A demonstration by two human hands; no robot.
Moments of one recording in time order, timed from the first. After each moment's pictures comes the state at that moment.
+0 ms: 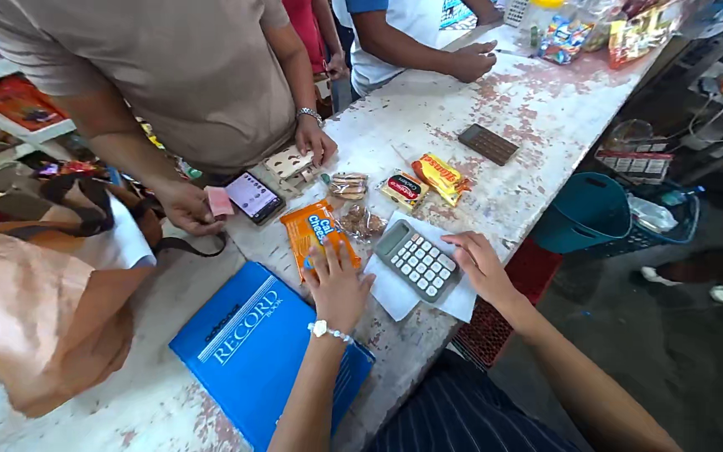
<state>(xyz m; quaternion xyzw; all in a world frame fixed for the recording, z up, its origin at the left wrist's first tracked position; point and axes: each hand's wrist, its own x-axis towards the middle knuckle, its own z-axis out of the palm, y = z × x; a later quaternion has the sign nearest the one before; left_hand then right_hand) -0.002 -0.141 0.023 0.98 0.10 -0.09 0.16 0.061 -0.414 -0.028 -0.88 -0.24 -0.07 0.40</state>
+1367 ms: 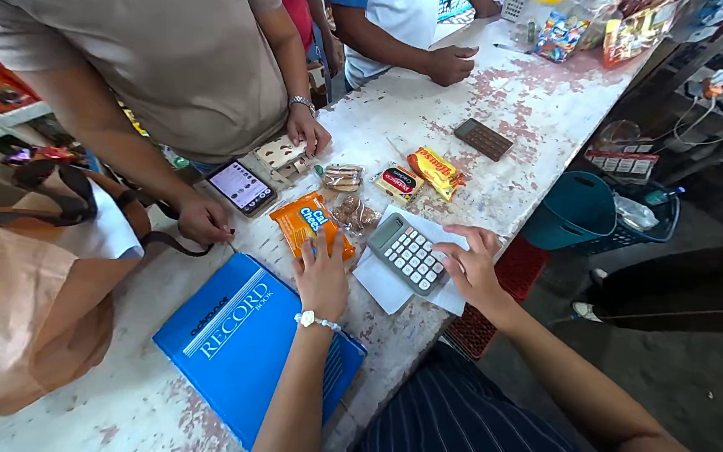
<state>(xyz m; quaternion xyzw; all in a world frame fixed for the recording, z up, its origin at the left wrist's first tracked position) 0.003 -0.130 0.010 0.99 0.08 -0.02 0.12 0.043 -0.400 -0.027 -0.88 -0.27 -0.25 0.29</state>
